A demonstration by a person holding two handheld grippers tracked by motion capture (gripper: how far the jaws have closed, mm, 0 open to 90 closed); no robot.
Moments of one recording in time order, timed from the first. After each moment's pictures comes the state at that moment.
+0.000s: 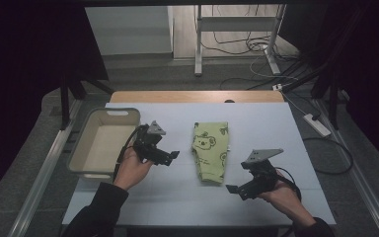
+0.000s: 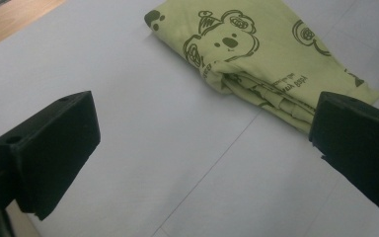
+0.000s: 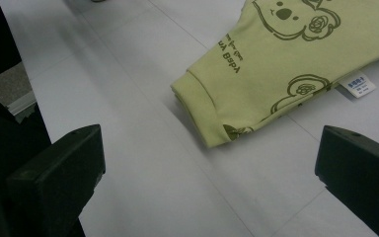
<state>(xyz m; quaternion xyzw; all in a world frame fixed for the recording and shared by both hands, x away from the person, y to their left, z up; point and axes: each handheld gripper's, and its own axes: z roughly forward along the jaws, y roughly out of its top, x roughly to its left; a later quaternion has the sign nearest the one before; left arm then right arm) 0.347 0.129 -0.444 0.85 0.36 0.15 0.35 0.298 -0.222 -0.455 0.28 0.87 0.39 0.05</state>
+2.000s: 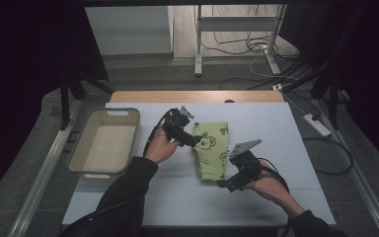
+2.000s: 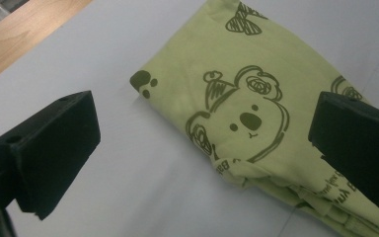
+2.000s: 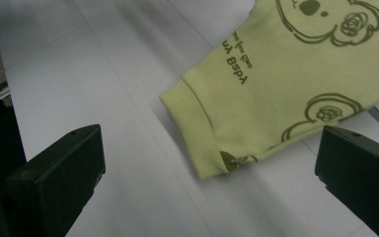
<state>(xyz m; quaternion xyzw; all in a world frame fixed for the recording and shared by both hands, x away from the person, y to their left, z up) 0.431 0.063 -0.456 0.87 0.33 0.14 0.33 0.330 -0.189 -0.470 0.26 0.90 0.35 0.03</state>
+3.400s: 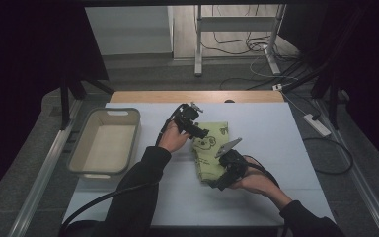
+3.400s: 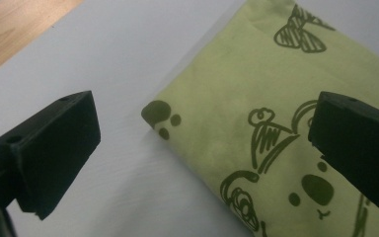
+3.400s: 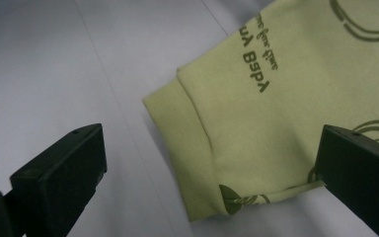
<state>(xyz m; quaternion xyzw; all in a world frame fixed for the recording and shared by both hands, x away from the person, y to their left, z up) 0.480 0.035 -0.483 0.88 0.35 0.13 0.31 0.352 -0.159 -0.499 0.22 0.93 0.30 0.01</state>
